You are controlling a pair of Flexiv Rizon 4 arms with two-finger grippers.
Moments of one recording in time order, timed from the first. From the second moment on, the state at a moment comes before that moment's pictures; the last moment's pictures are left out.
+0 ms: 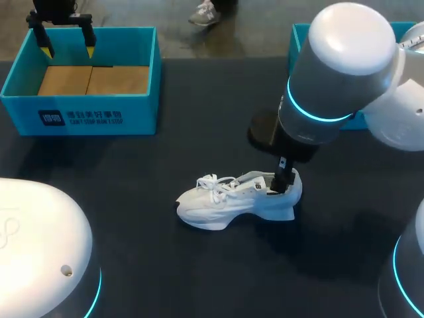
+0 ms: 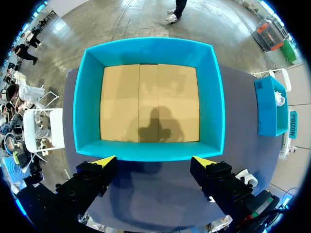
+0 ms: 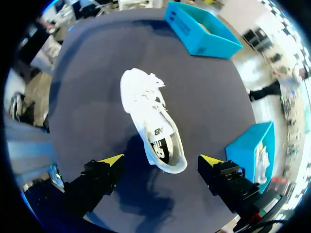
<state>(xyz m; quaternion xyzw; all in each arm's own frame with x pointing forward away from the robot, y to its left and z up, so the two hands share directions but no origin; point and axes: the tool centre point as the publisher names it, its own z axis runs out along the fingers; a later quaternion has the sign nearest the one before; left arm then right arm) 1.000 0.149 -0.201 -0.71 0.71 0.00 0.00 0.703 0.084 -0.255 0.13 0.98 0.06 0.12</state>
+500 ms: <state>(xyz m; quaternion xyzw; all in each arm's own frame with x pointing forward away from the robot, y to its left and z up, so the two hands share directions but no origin) 1.000 0.150 -0.201 -0.71 0.71 0.00 0.00 0.704 0.079 -0.258 0.01 0.99 0.05 0.12</state>
